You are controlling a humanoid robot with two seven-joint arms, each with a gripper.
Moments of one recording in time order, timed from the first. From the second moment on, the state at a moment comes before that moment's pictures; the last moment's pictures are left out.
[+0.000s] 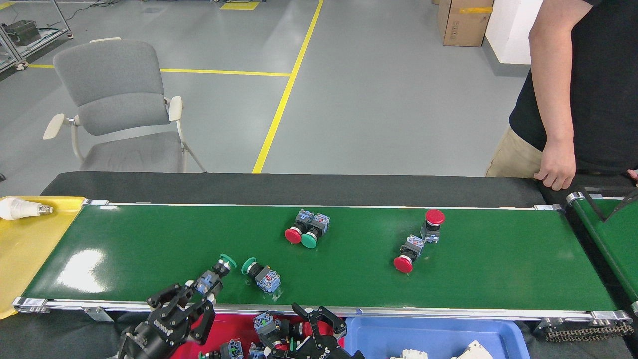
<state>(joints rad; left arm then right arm) 0.08 0.14 0.17 -1.51 -1.49 -0.77 0.06 -0.08 0.02 0.76 -1.58 1.38 -0.03 0.08</state>
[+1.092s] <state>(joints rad) 0.24 0.01 0.30 -1.66 -1.52 -0.48 0.07 -0.18 -0.04 0.23 -1.42 1.37 0.03 0.08</state>
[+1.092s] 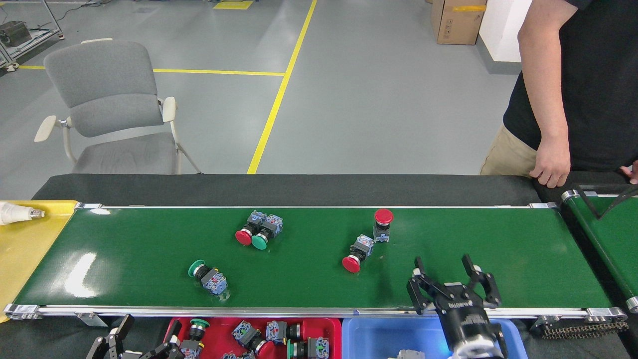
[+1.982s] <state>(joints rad) -0.10 0.07 0.25 -1.30 -1.60 -0.46 -0.04 -0.55 0.13 0.46 -0.89 1.38 -0.05 0.12</state>
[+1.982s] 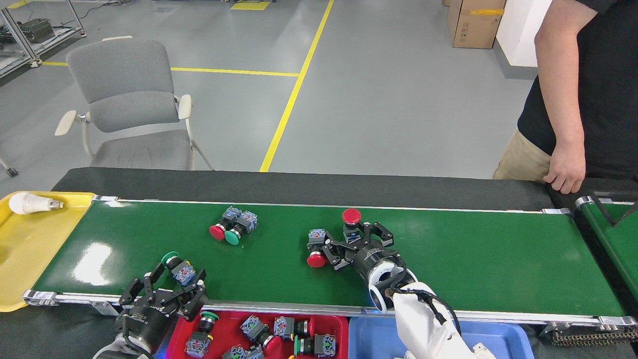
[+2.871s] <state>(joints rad) 0.28 0.06 0.26 -1.71 -1.47 -0.77 -0.03 -0.18 -0.01 0.81 -1.53 1.41 -0.13 0.11</state>
